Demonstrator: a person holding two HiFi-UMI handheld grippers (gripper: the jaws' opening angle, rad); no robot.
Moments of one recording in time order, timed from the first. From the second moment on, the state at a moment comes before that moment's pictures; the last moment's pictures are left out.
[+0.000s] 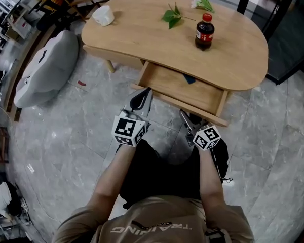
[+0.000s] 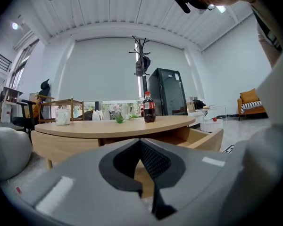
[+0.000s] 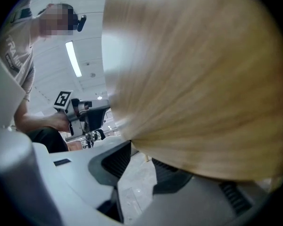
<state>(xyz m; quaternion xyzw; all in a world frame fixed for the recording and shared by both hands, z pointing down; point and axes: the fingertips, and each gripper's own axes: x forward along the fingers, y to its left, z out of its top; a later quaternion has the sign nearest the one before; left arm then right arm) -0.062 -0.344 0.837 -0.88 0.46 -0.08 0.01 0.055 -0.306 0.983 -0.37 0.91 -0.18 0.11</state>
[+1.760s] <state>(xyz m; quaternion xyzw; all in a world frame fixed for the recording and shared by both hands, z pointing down) -0.070 -0.356 0.803 -0.85 0.52 -0.06 0.03 0.037 -0.299 0.786 -0.44 0.90 -0.03 0.00</state>
